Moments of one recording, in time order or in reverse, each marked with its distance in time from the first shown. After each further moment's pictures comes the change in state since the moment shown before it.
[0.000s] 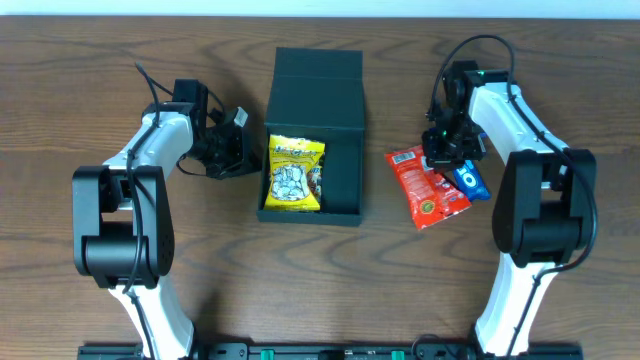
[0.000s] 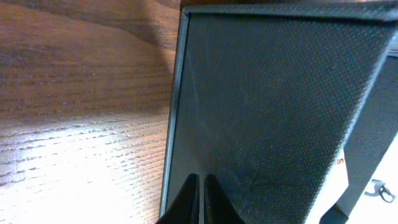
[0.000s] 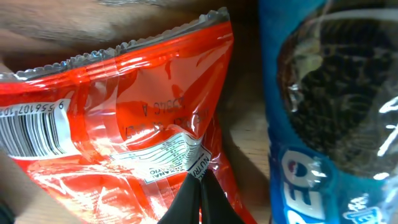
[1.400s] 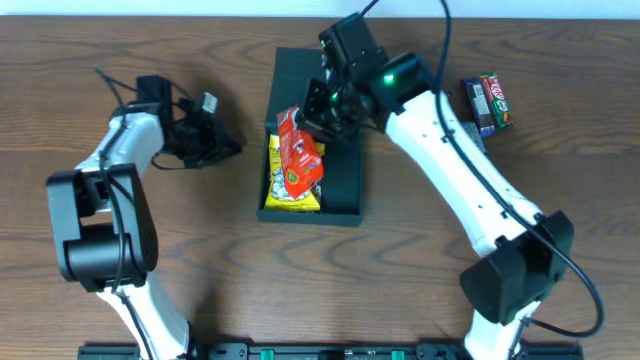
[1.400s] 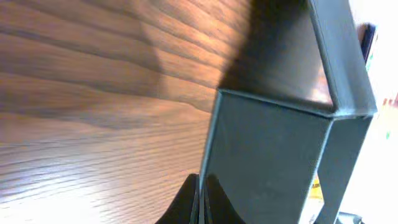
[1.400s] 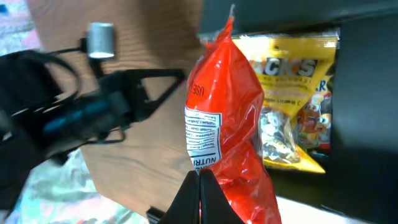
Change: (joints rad) left arm 0.154 0.000 0.000 0.112 0.078 -0.010; right arm 0.504 -0.207 0.276 0.145 -0.302 0.924
